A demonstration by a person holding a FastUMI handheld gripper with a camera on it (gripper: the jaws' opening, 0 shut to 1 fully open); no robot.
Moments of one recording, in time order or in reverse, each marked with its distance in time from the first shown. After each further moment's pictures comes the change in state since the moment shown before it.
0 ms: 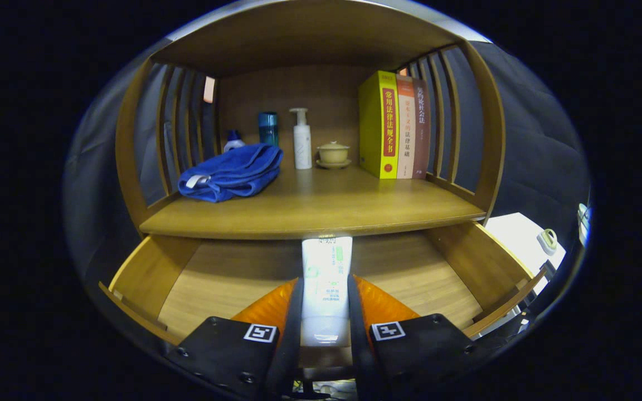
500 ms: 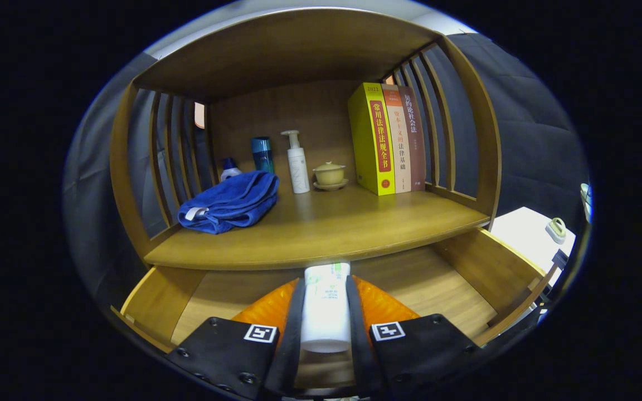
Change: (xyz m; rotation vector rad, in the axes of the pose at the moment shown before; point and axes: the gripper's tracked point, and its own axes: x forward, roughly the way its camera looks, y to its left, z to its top) arm 0.015 0.000 0.029 0.065 -0.102 0.022
